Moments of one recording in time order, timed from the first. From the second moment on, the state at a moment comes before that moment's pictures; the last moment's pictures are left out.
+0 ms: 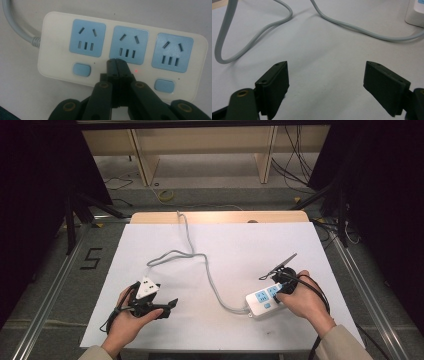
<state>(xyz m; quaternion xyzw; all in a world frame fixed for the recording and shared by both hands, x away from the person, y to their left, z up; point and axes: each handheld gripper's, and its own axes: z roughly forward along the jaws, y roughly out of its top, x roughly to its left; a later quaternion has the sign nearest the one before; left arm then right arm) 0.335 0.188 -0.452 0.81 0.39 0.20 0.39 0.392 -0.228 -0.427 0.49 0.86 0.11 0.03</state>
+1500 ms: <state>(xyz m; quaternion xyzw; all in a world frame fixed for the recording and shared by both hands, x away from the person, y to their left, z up) 0.333 0.187 -0.452 0.81 0.39 0.21 0.39 0.391 -0.226 -0.427 0.49 0.86 0.09 0.05</state>
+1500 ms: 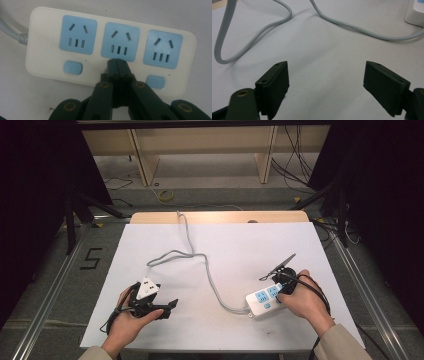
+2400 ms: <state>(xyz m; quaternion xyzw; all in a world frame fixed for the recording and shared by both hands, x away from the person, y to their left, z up) 0.334 0.187 -0.452 0.81 0.39 0.21 0.39 0.392 -0.232 -0.426 0.50 0.86 0.10 0.04</state>
